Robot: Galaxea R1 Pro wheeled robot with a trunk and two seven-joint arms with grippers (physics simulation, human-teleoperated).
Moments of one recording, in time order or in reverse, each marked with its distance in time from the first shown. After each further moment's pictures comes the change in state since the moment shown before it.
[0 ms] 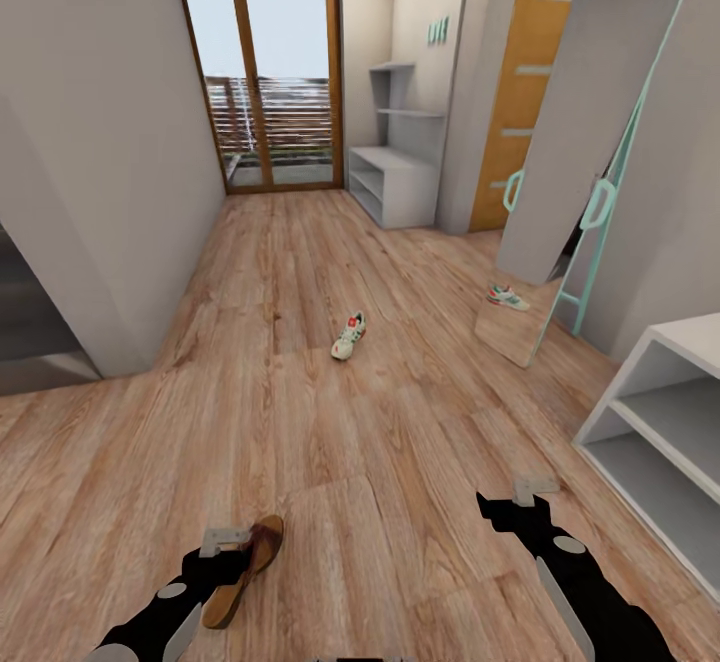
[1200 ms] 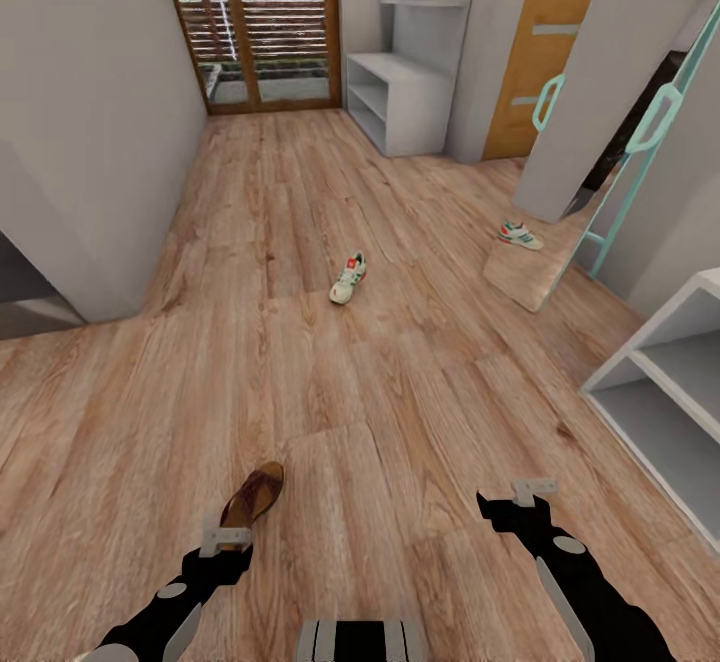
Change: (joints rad) left arm 0.000 0.000 0.000 0.000 0.000 -0.001 0.000; right arm 0.000 0.000 0.001 0.002 -0.002 0.000 0.000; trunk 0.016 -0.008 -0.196
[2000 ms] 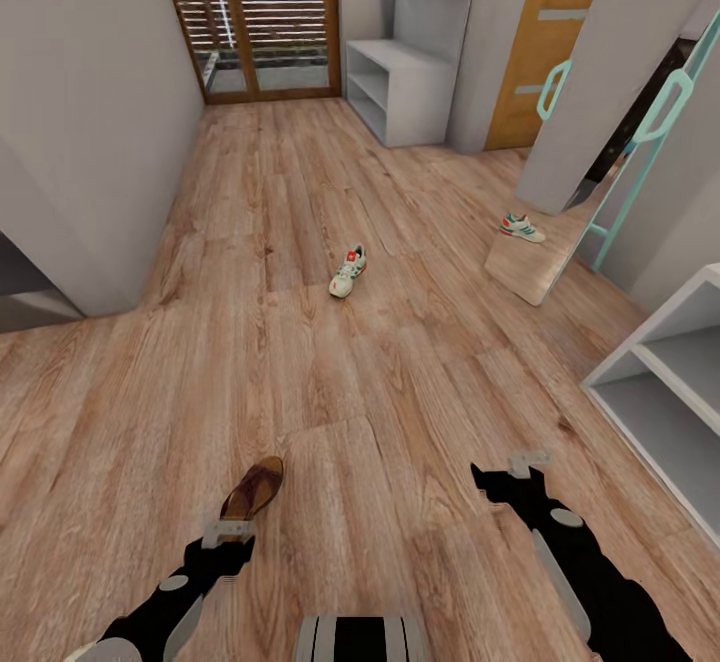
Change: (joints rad) left arm -0.007 0.001 -0.009 -0.023 -0.012 -0.007 -0.002; right arm -0.024 0.001 0.001 -0.127 0.000 0.057 0.000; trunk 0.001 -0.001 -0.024
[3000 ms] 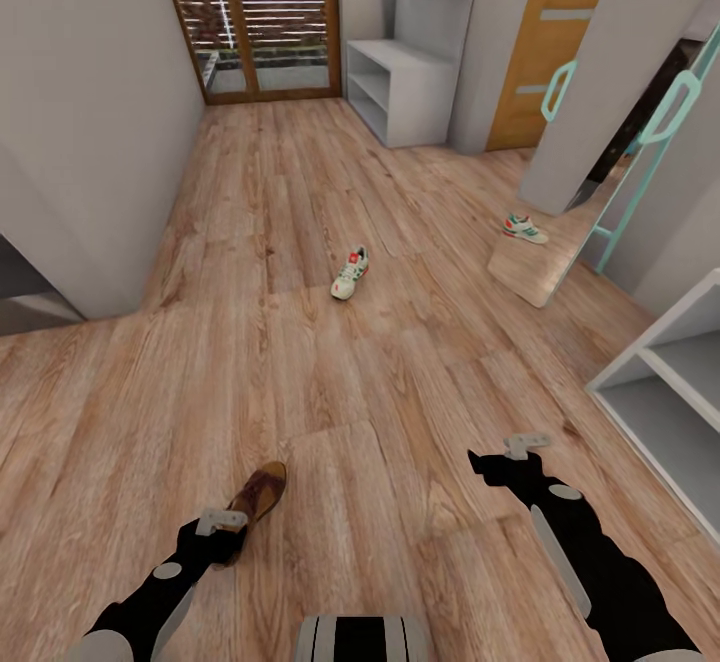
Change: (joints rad) left arm -0.004 0.031 -0.003 -0.055 -0.108 0.006 0.000; right arm -0.023 -0.003 0.003 -0.123 -0.006 0.171 0.002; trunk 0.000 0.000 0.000
